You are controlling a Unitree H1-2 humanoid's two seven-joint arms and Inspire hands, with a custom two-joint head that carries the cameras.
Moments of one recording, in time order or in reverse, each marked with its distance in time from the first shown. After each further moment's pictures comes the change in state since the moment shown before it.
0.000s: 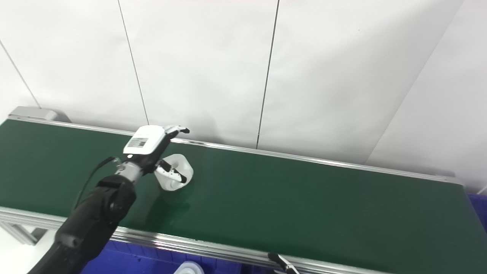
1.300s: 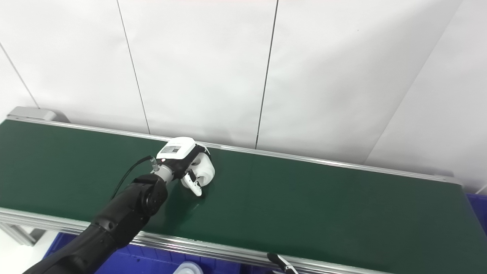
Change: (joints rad) left arm -0.061 -0.059 -0.151 0.090 -0.138 0.120 -0.051; right arm 0.020 0.002 0.002 -0.035 -0.010 0.000 -0.001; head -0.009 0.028
